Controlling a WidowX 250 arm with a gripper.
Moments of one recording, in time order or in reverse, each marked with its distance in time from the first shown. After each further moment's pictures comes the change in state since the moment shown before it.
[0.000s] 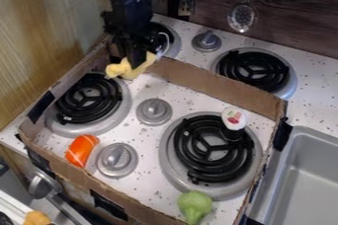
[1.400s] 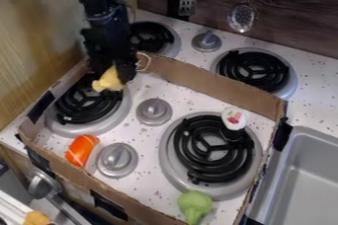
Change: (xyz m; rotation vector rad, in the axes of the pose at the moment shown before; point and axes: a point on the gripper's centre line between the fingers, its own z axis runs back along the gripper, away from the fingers) arm -0.012 0.021 -0.015 0.028 -0.045 0.074
